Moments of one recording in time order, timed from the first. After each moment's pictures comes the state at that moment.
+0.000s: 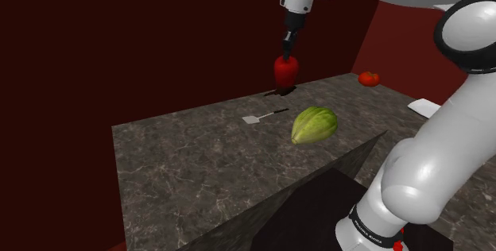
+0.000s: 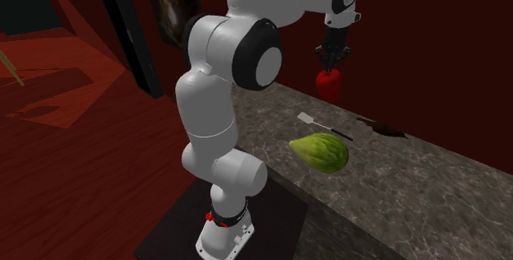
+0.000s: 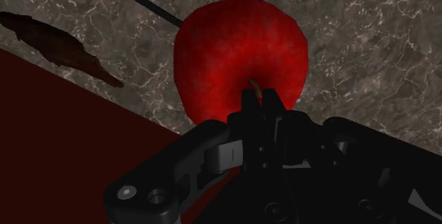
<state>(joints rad) 0.05 -0.11 -0.34 -1.74 -0.05 1.70 -0.59</state>
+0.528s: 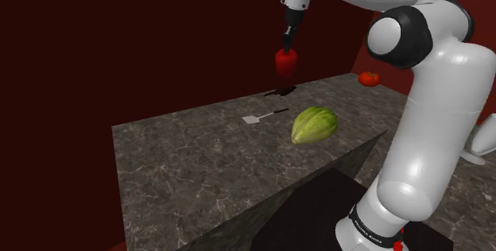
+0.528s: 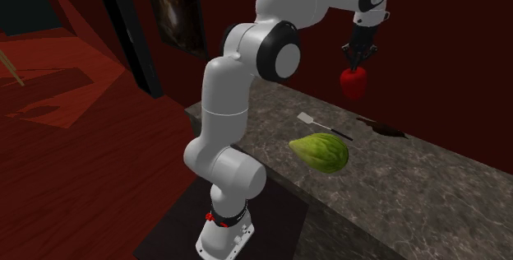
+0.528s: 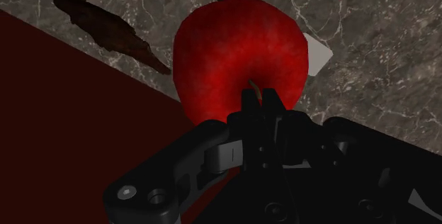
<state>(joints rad) -0.05 0.20 -0.43 -1.38 0.08 1.63 -0.78</state>
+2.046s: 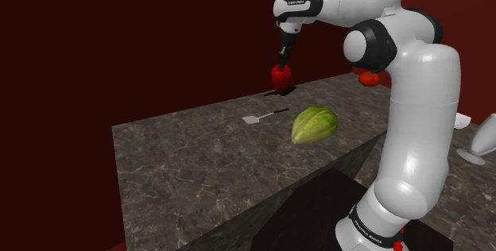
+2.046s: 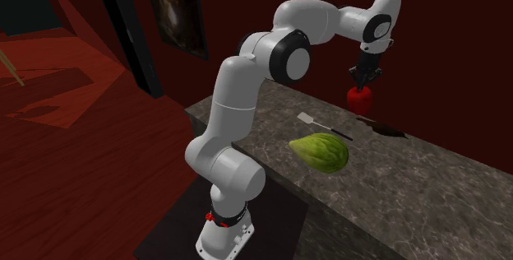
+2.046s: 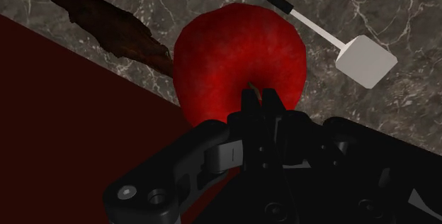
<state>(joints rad) -0.12 0.37 -0.44 -1.40 0.16 1.80 -0.87</state>
